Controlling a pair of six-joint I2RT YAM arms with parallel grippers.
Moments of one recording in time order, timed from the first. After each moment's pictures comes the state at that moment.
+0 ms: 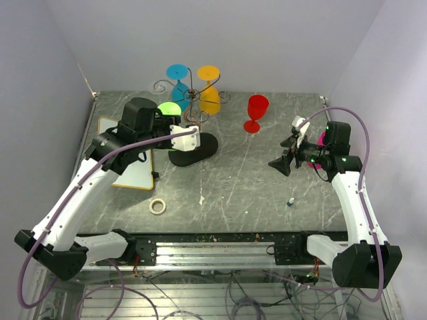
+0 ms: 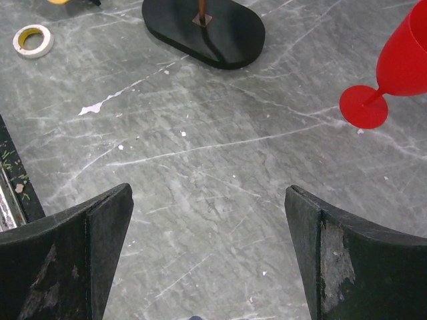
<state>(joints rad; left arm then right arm) -0.57 1.18 1.45 -0.81 0.06 1.15 -0.05 1.08 0.98 -0.60 -0.93 -0.62</state>
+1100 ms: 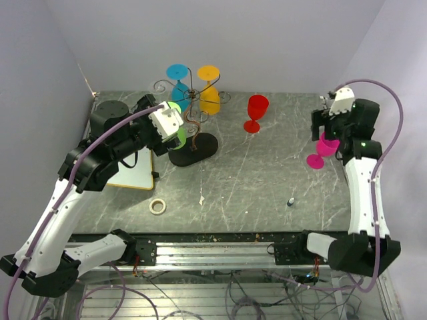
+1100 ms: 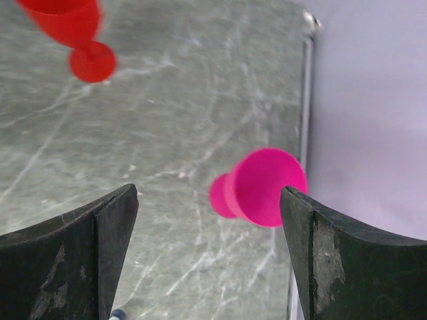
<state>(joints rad) -0.56 1.03 1.48 -0.70 0.14 0.67 -0.14 1.14 1.25 -0.56 -0.21 -0.35</state>
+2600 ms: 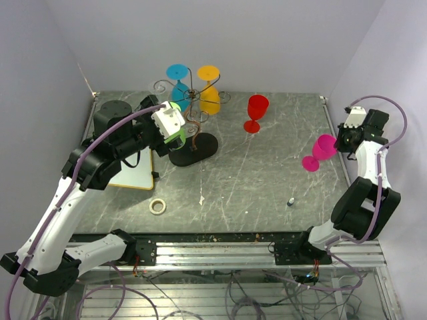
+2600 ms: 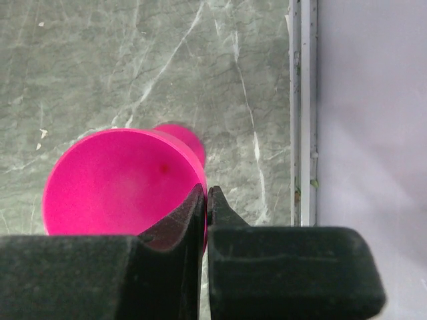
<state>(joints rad) -0.56 1.04 1.46 -0.68 0.16 0.65 -0.48 1.52 1.22 -0.52 -0.29 -0.36</state>
